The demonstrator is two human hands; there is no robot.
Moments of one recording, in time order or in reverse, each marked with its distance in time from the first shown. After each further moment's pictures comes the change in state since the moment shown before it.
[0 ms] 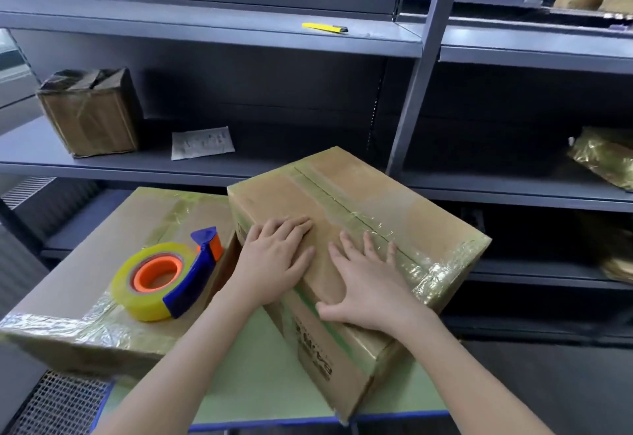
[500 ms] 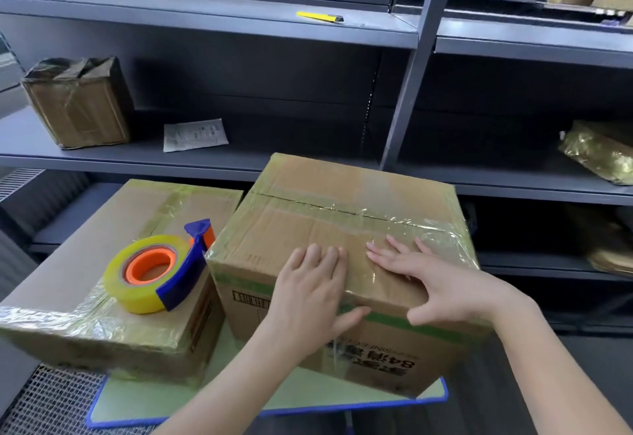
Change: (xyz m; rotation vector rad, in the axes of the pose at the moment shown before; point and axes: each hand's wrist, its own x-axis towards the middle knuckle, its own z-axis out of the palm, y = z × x) left_hand -0.038 0.069 0.013 0.258 0.225 0.224; right_hand -0.039 0.087 -0.012 0.261 -0.204 -0.241
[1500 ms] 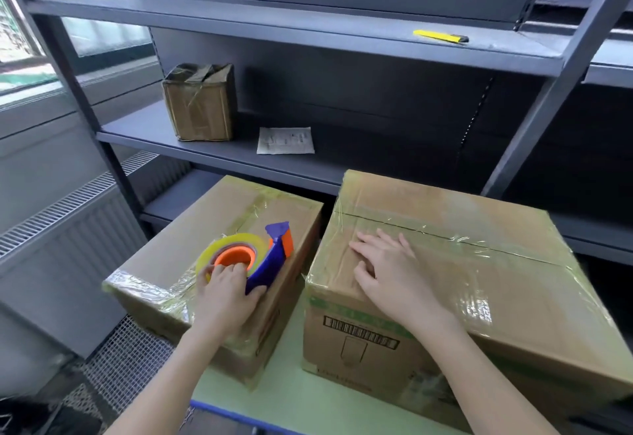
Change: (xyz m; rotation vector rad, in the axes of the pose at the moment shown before) left_hand -0.098 -0.169 0.038 -0.055 -0.393 -0.895; right_hand 0.138 -0.102 0.010 -0.031 0.487 -0.069
